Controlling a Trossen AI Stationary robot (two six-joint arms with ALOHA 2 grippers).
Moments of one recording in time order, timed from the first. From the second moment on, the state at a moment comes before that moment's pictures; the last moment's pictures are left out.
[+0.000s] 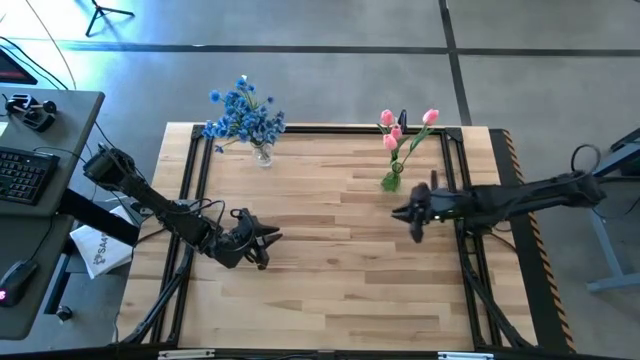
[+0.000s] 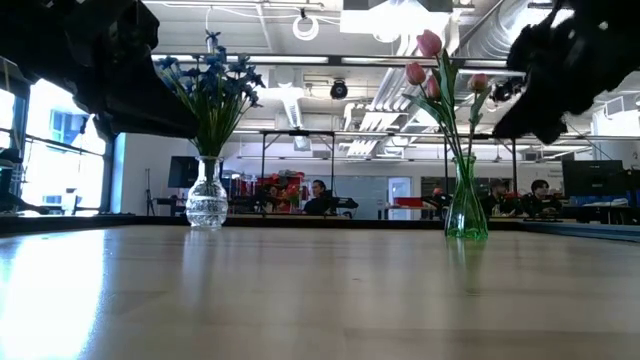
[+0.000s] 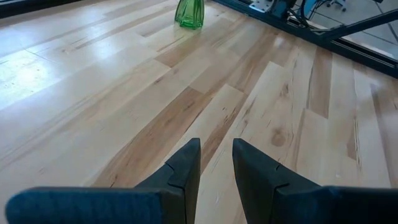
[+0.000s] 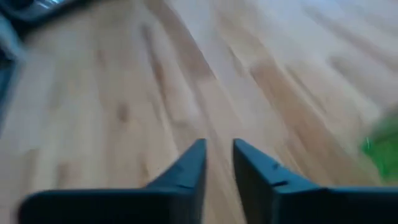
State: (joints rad) left arm -0.56 1.27 0.46 0.13 -0.83 -0.78; right arm 0.10 0.70 0.38 -0.31 0.18 0.48
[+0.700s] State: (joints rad) left arm -0.52 1.27 0.46 0.21 -0.85 -0.69; right arm 0.13 0.16 0.30 -0.12 -0.08 0.11
